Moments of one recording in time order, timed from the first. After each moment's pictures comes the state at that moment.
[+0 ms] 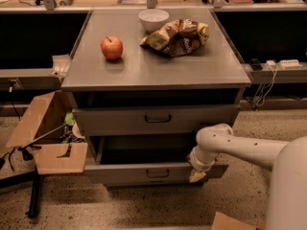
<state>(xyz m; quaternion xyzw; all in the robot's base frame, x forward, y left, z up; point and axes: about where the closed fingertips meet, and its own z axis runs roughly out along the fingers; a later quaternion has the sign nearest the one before) 0.551 -0.195 0.394 -0.73 0.67 0.06 0.06</state>
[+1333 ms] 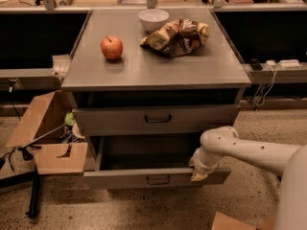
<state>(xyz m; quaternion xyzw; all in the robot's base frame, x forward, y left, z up) 0.542 -0.198 0.400 -0.73 0.67 0.06 0.08</state>
